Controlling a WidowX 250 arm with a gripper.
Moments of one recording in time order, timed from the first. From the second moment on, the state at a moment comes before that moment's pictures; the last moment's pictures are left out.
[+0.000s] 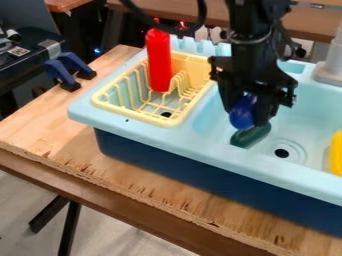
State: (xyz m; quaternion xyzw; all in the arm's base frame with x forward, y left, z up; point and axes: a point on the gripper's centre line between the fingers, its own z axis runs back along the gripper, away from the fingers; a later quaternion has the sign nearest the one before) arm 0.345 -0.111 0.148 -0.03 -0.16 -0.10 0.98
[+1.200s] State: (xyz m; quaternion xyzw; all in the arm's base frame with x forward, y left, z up) arm 0.347 -0.163 0.113 -0.09 -0.12 -0.10 0.98
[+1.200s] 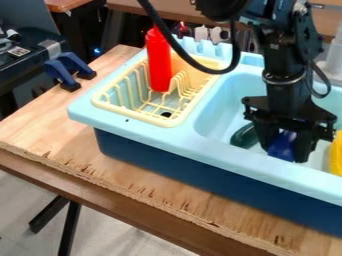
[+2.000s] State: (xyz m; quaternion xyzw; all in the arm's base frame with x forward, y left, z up) arm 0.363 -0.157 0.109 -0.08 -0.13 -0.13 0.98
